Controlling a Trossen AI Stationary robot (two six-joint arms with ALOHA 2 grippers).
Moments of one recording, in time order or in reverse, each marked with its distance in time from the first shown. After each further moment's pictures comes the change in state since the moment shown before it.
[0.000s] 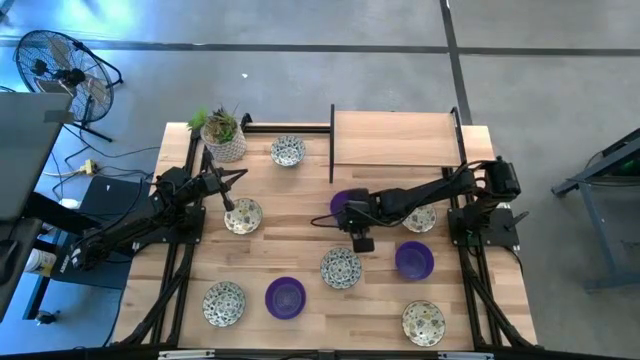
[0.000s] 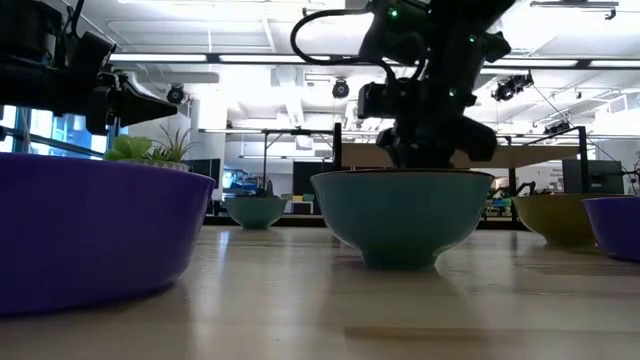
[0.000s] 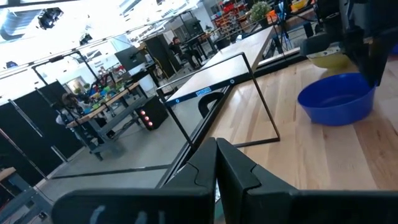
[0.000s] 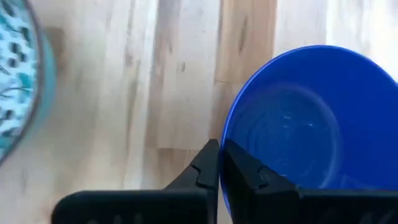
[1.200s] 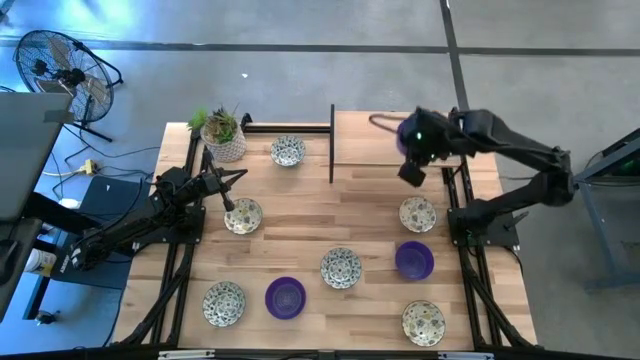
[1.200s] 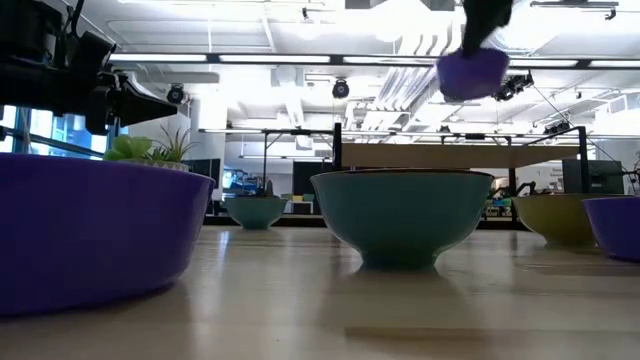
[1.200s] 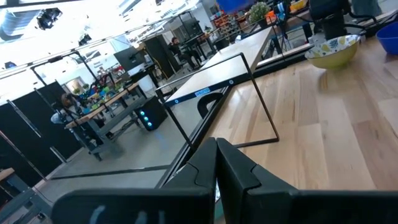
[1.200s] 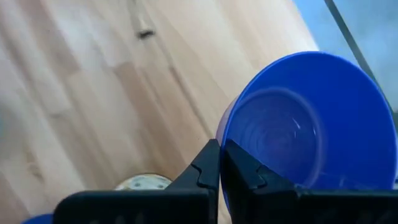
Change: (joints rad) left arm 0.000 0.000 0.000 0.000 0.005 0.000; right arm -0.400 -0.455 0.505 -0.946 0.148 0.171
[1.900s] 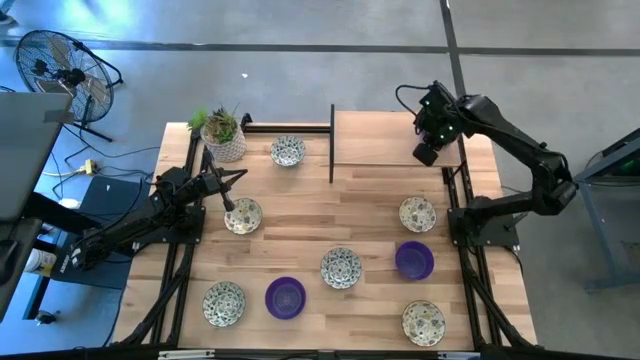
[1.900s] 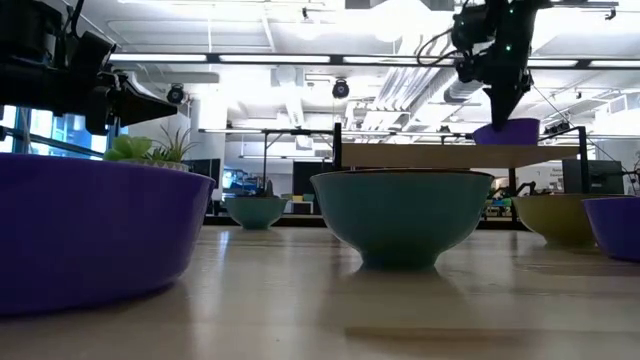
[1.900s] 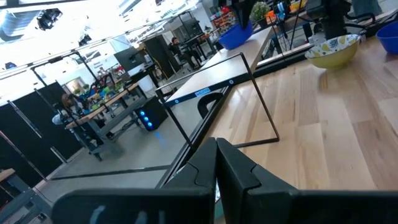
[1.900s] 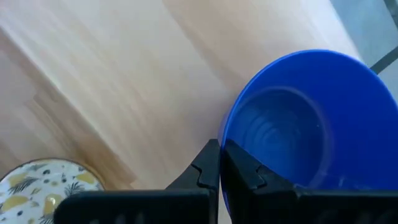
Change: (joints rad) left arm 0.000 0.000 0.000 0.000 0.000 0.003; right arm -0.538 -0.011 -0.315 0.176 -0.159 -0.345
